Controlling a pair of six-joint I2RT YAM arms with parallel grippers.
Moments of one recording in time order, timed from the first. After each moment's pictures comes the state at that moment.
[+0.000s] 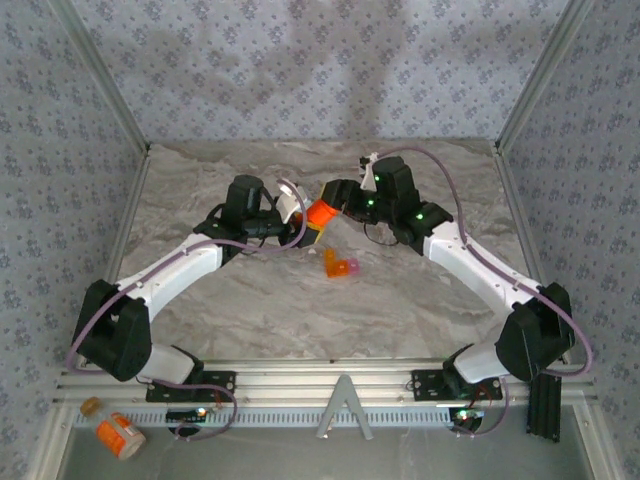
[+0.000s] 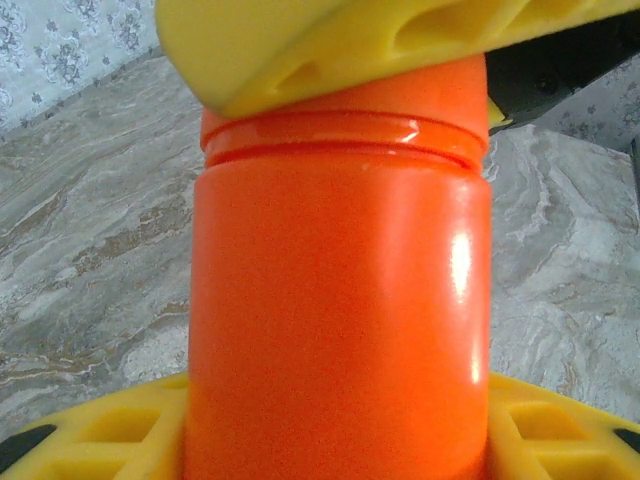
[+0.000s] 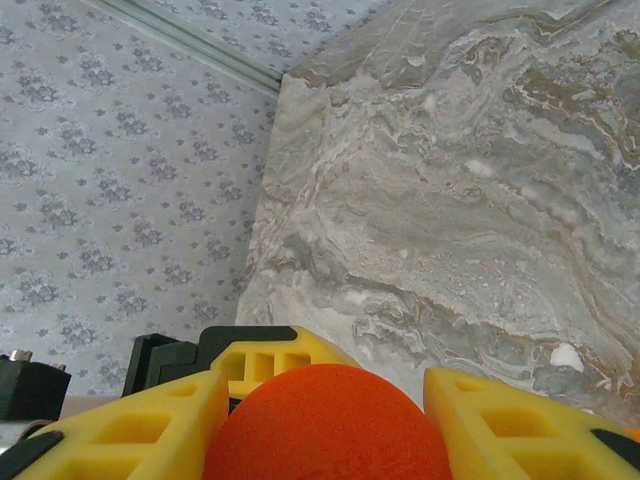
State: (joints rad) left arm -0.54 1.42 1.00 -0.06 0.63 0.20; right arm 0.56 1.42 1.19 -0.21 -0.33 0.85
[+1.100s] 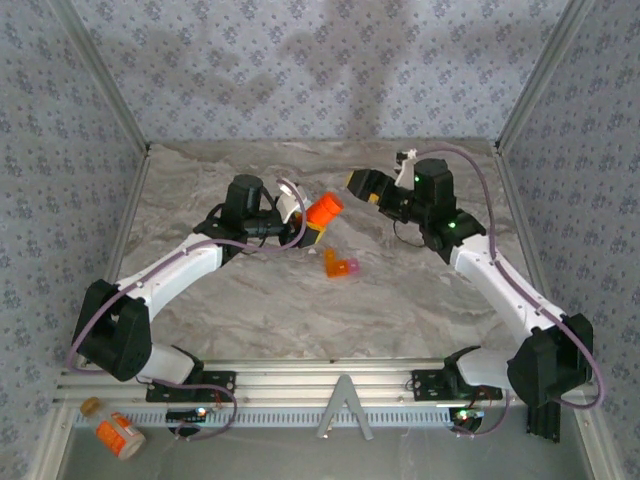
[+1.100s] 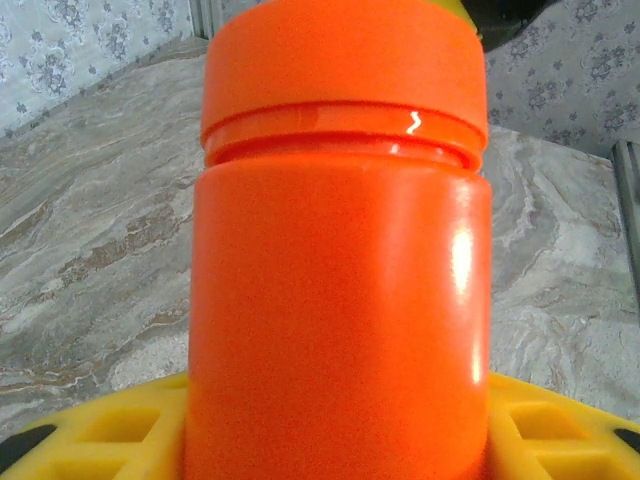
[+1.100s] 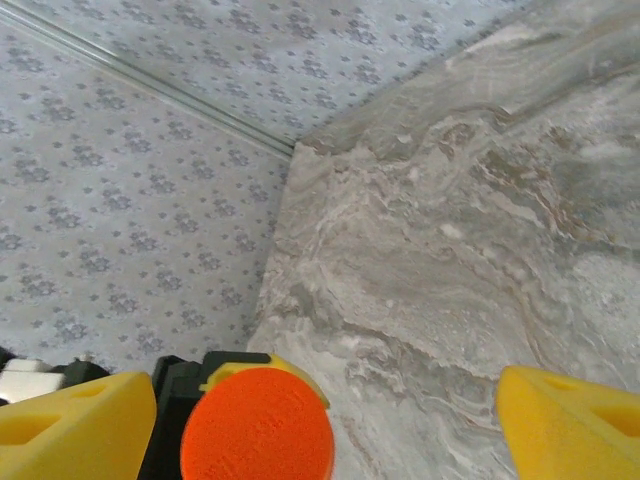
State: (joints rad) left arm -0.54 1.42 1.00 -0.05 0.66 0.20; right arm 0.41 1.27 1.08 -0.17 -0.39 0.84
